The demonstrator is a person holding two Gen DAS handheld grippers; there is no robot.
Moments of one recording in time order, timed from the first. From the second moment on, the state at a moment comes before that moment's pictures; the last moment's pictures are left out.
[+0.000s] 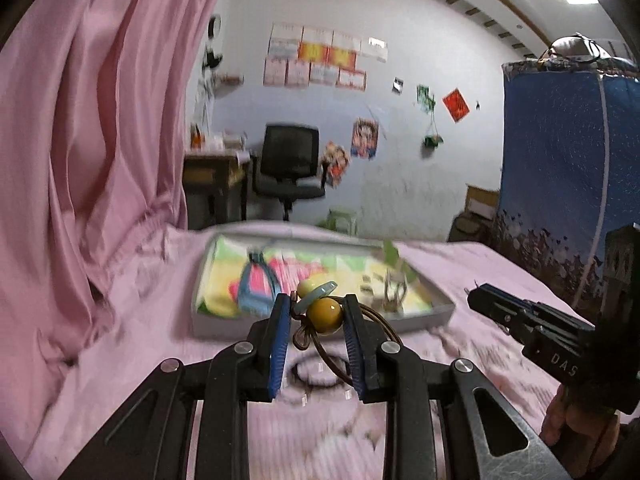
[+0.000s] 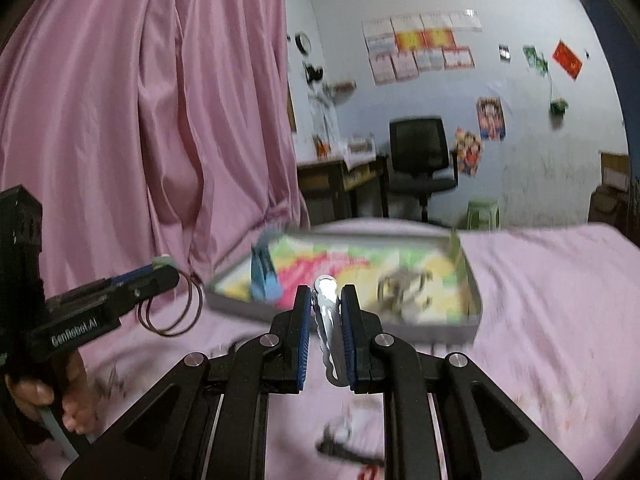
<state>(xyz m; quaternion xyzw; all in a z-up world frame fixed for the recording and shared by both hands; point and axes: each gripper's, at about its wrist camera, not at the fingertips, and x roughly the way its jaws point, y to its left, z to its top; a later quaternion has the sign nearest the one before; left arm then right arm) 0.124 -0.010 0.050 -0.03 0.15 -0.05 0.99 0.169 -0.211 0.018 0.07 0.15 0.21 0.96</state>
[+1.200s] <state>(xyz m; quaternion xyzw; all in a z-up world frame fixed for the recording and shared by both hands) 0.305 -0.051 -0.007 -0.04 0.36 -0.04 0.93 0.316 -0.244 -0.048 0.13 0.30 0.10 0.94</state>
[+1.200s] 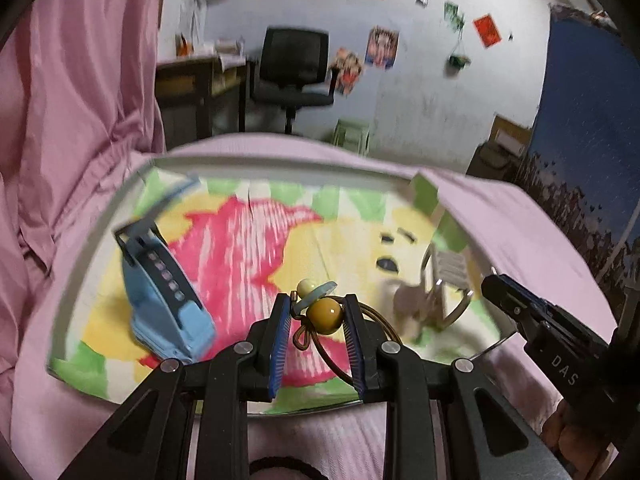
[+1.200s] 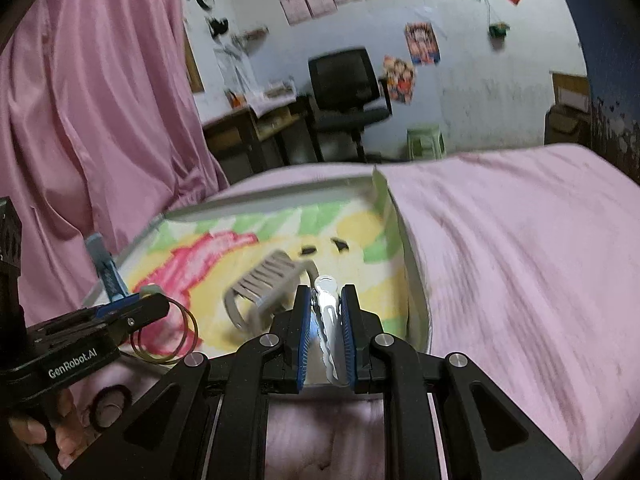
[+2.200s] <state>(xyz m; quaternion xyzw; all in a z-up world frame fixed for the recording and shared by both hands) 0.234 -0.020 0.045 -0.08 0.25 -0.01 0.96 0.247 -0.253 0.008 0.12 0.20 0.11 0.97</state>
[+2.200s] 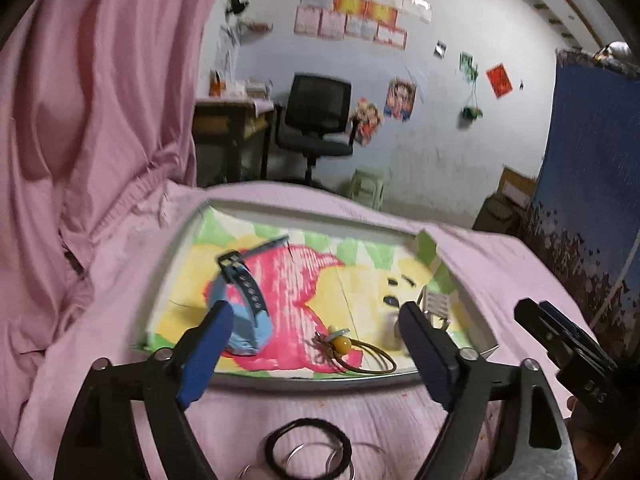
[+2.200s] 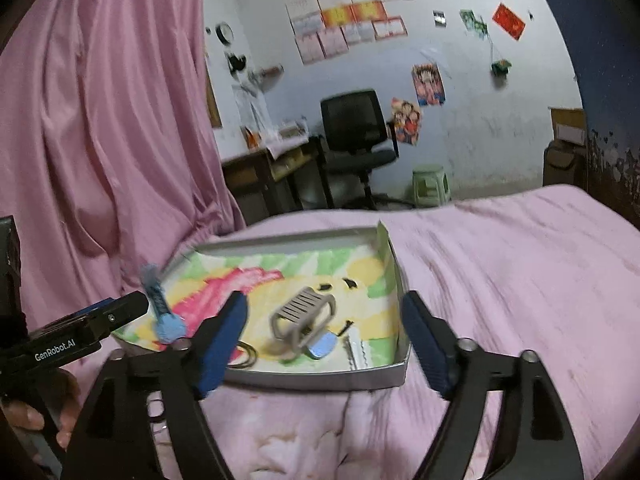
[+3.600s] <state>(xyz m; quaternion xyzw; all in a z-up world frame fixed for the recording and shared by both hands) 0.101 -0.002 -0.001 0.00 0.27 -0.02 0.96 0.134 -0.237 -0.018 0.00 0.28 0.17 0.95</state>
